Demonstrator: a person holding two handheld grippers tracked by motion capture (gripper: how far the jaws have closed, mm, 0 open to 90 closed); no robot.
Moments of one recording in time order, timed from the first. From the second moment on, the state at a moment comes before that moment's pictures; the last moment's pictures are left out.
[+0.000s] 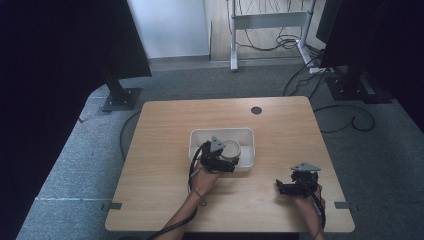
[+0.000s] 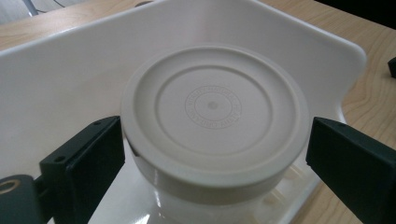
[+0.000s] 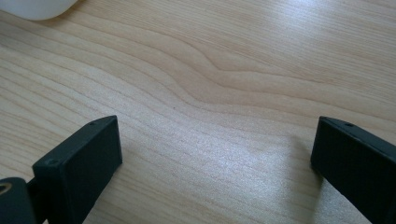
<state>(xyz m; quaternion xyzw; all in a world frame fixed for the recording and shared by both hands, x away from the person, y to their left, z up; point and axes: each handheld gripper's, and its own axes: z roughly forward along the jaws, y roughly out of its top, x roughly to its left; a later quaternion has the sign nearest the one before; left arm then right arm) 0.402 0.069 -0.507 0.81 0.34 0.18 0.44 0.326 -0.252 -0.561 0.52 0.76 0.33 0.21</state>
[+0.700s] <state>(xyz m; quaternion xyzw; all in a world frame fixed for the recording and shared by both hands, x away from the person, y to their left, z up) 0.391 0.085 -0.489 0.81 0.32 0.18 0.45 0.326 -0.252 -0.561 0.52 0.76 0.33 0.21</state>
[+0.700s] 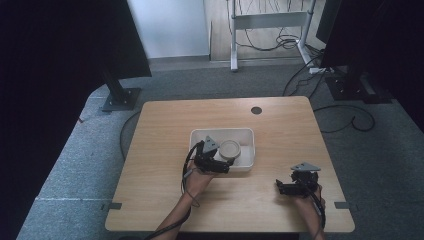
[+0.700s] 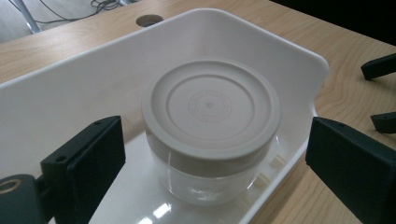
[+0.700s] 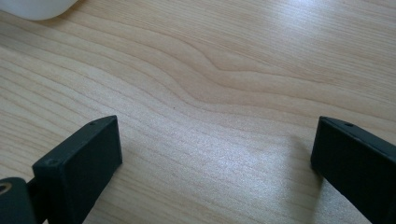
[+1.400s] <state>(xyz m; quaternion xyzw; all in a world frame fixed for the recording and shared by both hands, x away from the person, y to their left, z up) 0.376 0.103 -0.472 0.81 0.31 0.17 0.47 0.326 -0.252 -0.561 0.52 0.76 0.33 0.21</state>
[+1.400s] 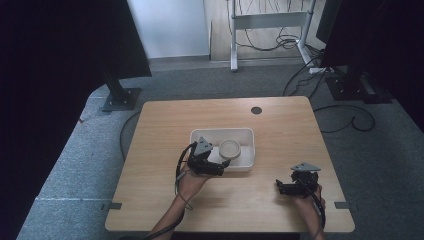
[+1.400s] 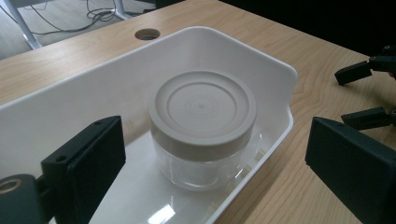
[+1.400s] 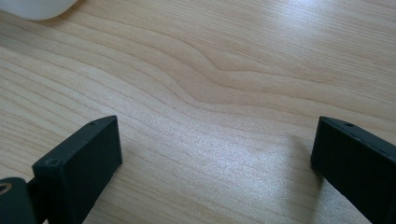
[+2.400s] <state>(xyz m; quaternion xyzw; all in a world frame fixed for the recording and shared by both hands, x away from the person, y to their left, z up) 0.365 0.147 -0.473 0.79 0.34 0.17 0.48 0.326 -0.252 -0.561 0.52 0.76 0.33 0.21</state>
